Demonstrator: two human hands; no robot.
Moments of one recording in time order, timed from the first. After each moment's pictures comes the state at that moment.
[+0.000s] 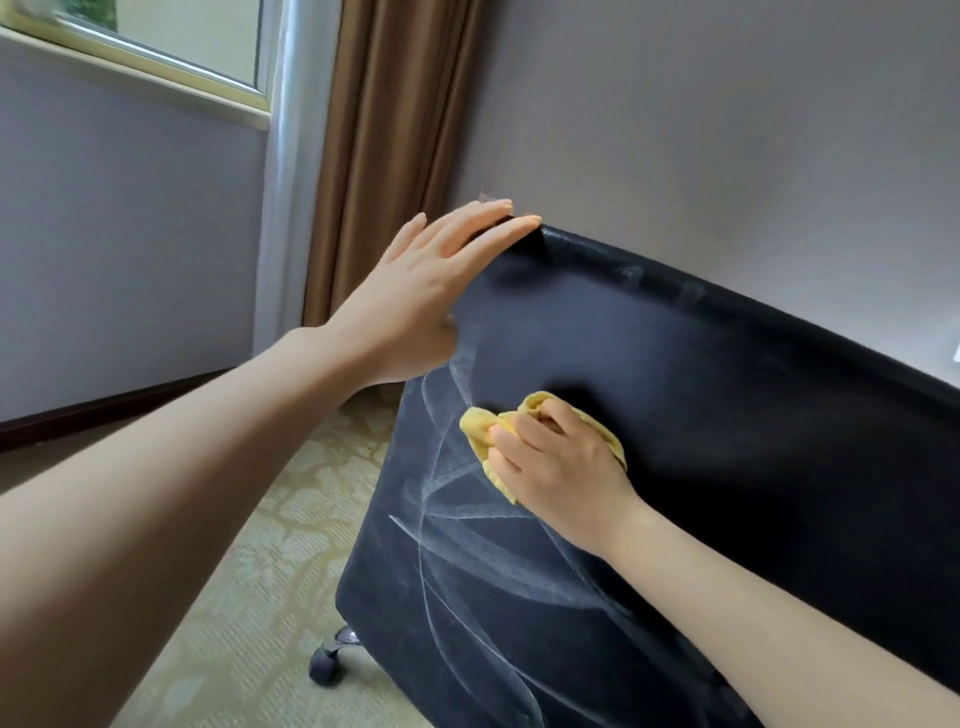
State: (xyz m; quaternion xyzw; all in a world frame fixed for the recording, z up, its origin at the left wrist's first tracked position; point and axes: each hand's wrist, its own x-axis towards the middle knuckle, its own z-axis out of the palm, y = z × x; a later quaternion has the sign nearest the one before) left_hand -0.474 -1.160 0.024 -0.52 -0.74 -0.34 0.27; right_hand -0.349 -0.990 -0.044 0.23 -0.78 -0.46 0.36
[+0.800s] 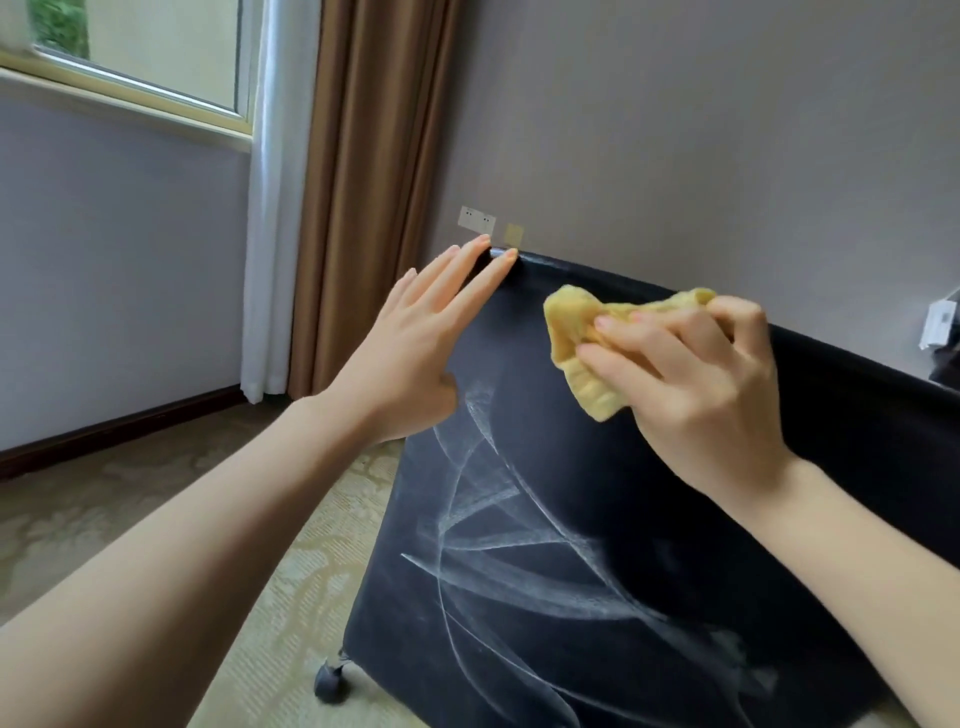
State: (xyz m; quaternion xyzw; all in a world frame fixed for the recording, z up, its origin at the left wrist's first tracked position) left_hand -0.451 -1.169 0.008 -0.53 -0.72 -0.37 0.25; right_hand -0.294 -0.998 0.055 0.19 -0.71 -0.39 0.56
